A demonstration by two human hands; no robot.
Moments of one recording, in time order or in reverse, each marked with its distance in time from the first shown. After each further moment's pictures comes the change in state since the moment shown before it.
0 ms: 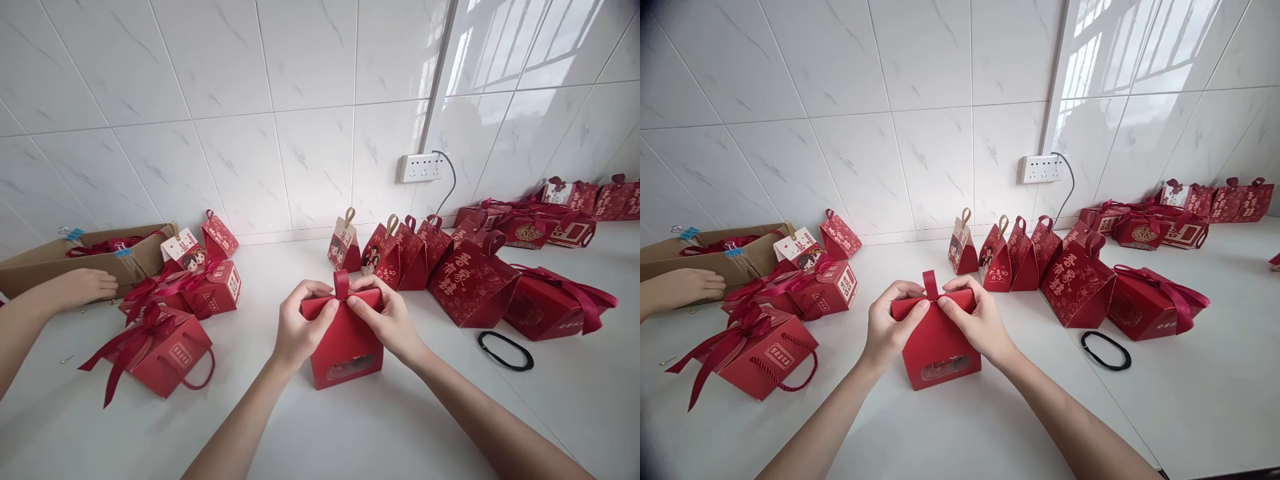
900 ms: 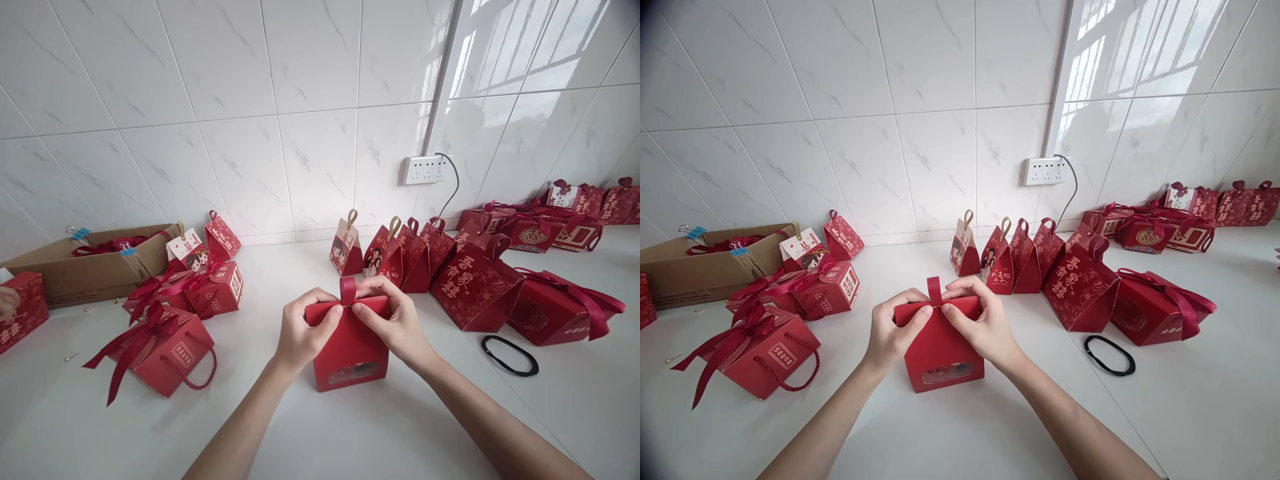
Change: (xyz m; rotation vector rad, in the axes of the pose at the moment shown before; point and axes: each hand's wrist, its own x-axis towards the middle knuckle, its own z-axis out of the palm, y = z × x) left_hand -0.001 0.004 0.000 0.034 -0.096 0.038; right_hand -0.002 -0.006 -0.005 -0.032 -0.011 -0.122
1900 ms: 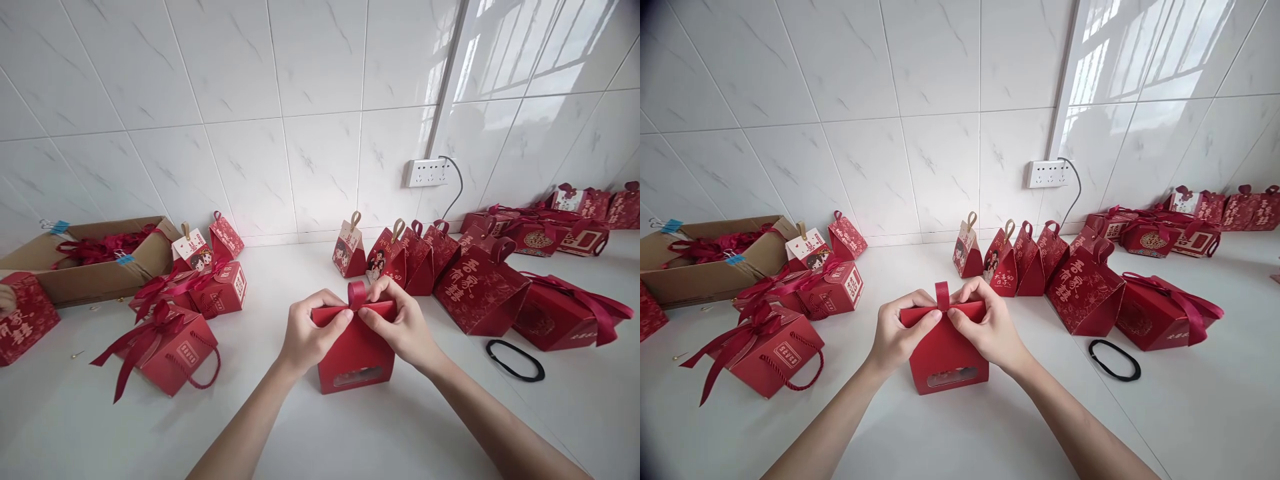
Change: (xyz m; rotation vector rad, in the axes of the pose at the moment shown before) left_hand 0.000 0.000 0.000 -0.098 -0.051 -0.024; right_hand -0.001 -0.006 -0.001 0.112 -0.061 0.058
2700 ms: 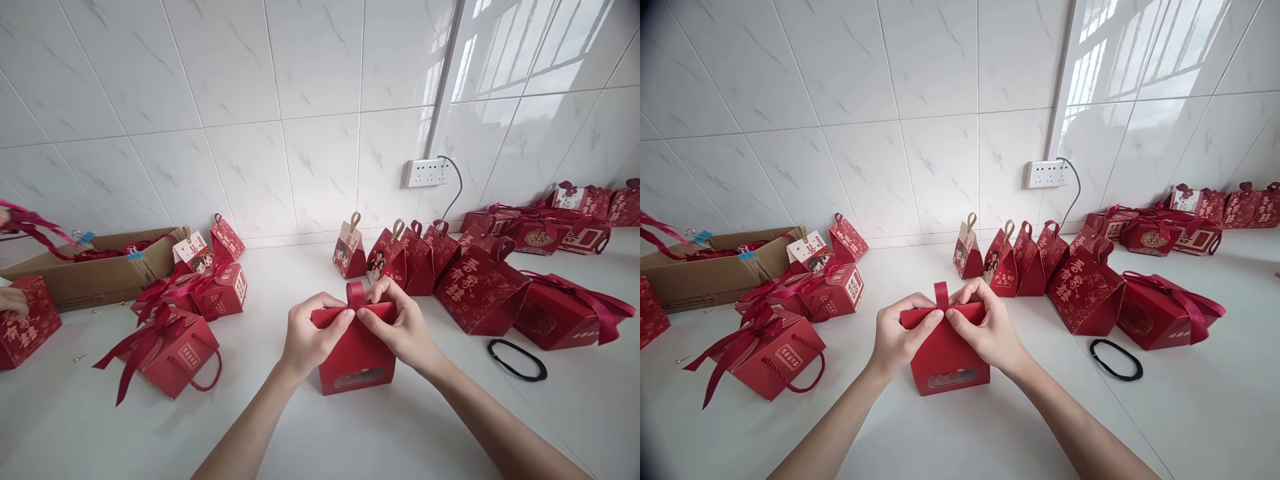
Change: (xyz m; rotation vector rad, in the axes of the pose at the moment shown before) left_hand -0.001 0.001 0.002 0.078 0.069 0.038; right_hand -0.001 0.000 0.001 -0.005 0.003 -0.036
